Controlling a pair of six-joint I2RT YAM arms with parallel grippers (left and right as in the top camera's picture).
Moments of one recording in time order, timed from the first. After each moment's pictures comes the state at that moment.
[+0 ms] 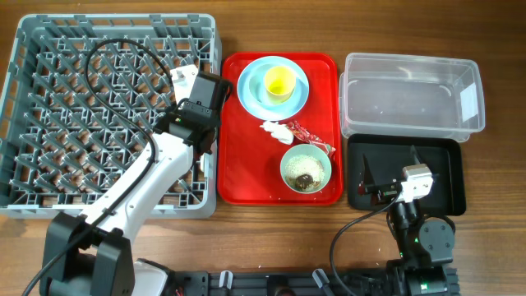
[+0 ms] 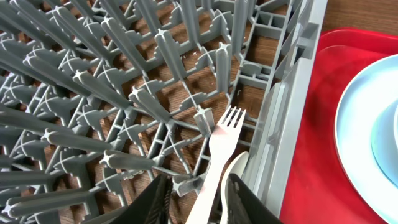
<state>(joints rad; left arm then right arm) -0.39 1.55 1.04 -0.48 -0.52 -0.51 0.09 0.02 0.01 0.00 -0.04 -0.07</state>
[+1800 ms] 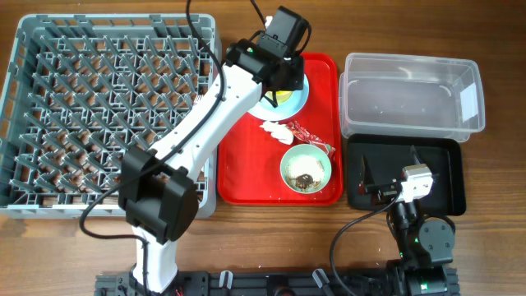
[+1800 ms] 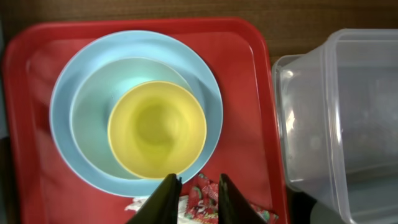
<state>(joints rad) -0.59 2.04 1.88 -0.87 -0.03 -0.47 0.09 0.02 0.01 0.00 -0.04 -0.07</state>
